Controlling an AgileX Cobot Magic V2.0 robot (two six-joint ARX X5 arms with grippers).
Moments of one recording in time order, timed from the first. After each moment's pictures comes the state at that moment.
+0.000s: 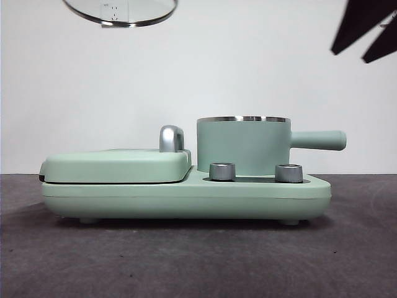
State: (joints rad) left arm -0.36 1.29 1.37 -0.41 0.36 0.14; right arm 0.35 0.84 0.80 -0.52 -0.16 -0.02
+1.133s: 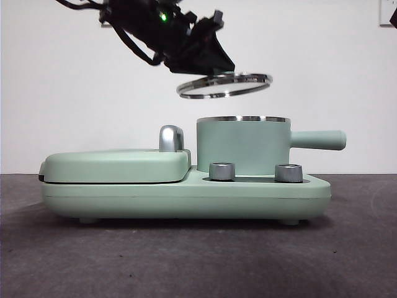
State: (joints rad) left arm -0.55 1.78 1.37 0.15 0.36 0.12; right arm 0.35 0.56 0.74 -0.71 -0.15 -0.02
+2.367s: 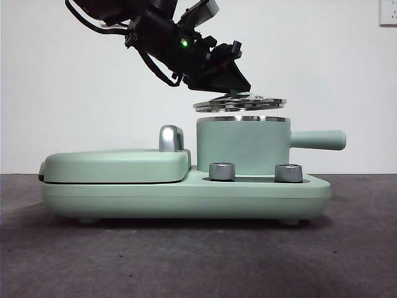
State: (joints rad) left arm -0.58 1.91 1.46 0.16 0.35 0.21; right arm 0.35 0.56 0.74 -0.75 -0.13 -0.02
